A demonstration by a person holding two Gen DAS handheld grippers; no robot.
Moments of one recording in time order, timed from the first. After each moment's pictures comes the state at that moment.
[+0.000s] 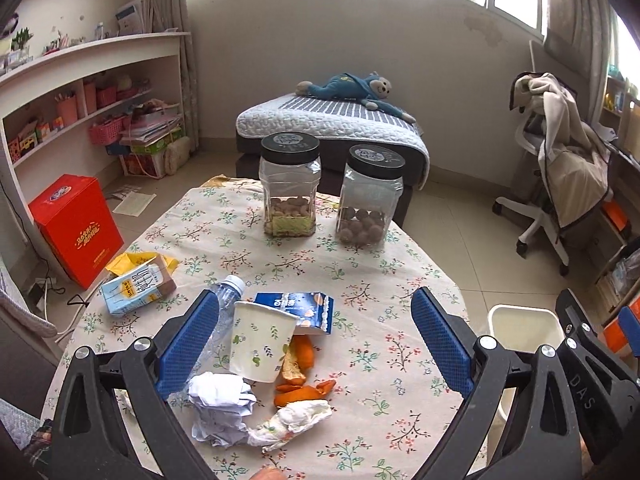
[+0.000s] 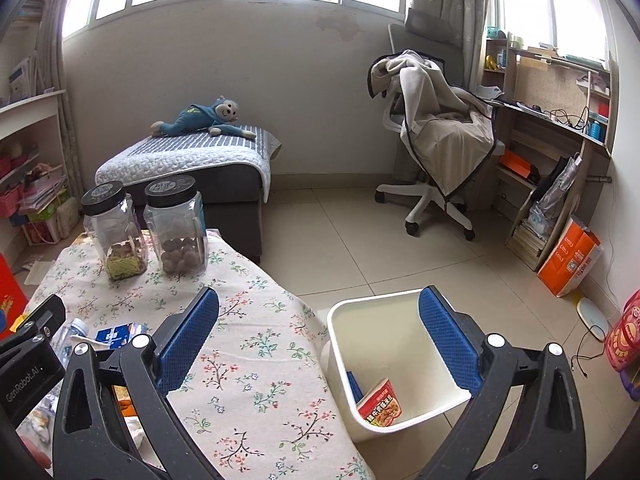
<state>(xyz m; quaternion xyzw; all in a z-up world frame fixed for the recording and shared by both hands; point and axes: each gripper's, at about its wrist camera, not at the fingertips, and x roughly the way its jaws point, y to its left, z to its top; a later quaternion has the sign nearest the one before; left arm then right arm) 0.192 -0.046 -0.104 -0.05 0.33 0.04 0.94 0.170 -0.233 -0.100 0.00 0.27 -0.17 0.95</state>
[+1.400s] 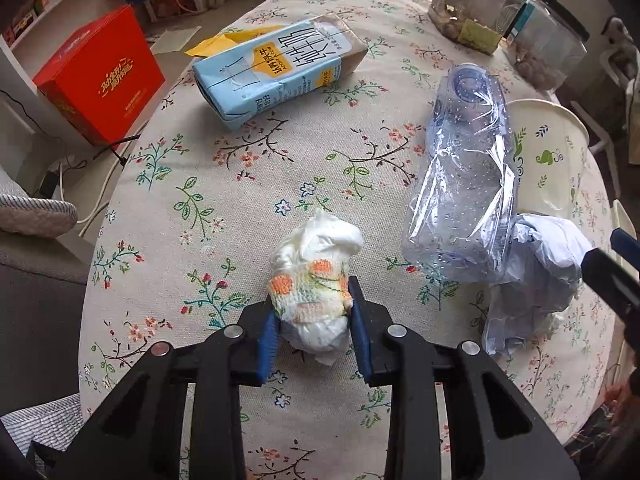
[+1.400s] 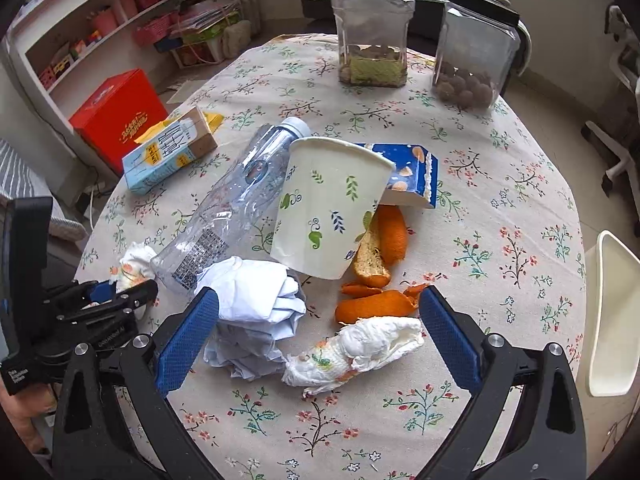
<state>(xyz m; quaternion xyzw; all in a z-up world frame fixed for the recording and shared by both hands) 0.174 0.163 -0.258 -0.08 0.59 0.07 0.80 0.214 -0.030 -0.213 -0.05 0.53 0.16 0.83</state>
